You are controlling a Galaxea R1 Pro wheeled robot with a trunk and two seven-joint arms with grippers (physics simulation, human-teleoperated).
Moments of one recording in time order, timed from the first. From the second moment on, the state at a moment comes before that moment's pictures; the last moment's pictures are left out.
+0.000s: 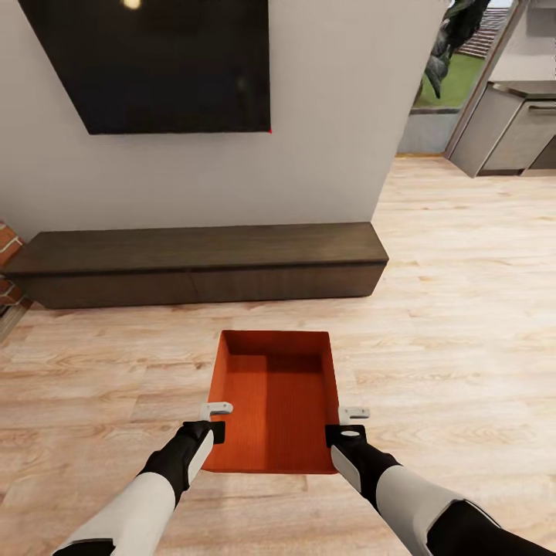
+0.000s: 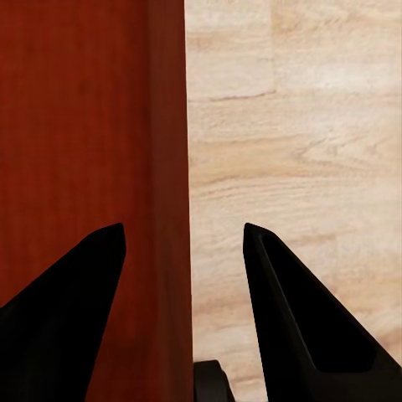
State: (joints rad) left arm -0.70 -0.14 0.09 -0.45 -0.06 0.40 0.20; right arm -0.79 0.12 0.55 -0.19 -0.51 0.10 -0.38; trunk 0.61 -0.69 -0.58
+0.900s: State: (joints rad) left arm -0.70 -0.14 0.09 -0.45 -0.06 0.40 0.20; right arm -0.79 0.12 0.55 -0.19 -0.52 0.10 -0.38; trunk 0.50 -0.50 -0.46
